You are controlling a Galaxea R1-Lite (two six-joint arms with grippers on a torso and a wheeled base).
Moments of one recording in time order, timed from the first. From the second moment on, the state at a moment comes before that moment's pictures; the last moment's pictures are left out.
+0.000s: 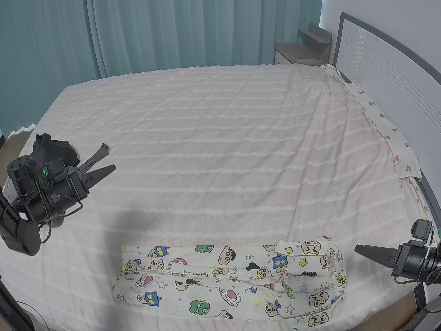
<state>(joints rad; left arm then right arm) 0.16 1.82 -0.46 -1.28 -0.77 -0.50 0.23 1.16 -0.05 -0.80 0.44 0.58</state>
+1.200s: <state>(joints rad) -0.05 1.95 -0.60 -0.31 -0.26 -0.81 0.31 1.11 -0.02 -0.78 0.45 0.57</state>
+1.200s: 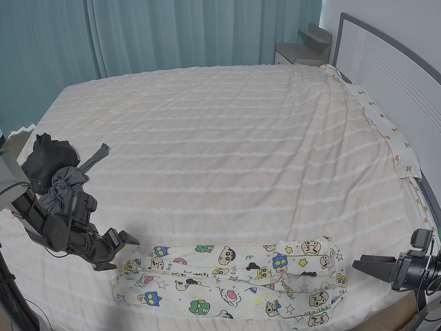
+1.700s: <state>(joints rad) -0.07 2.03 -0.56 -0.42 -0.18 -0.89 0.35 1.10 -0.02 -0.78 0.45 0.57</state>
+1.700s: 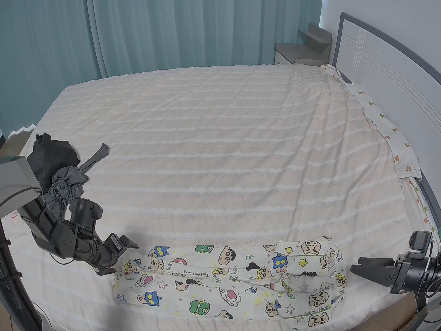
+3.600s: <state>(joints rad) -0.13 2.06 -0.35 -0.72 0.05 -0.63 0.35 1.09 -0.02 -0.78 0.45 0.57</state>
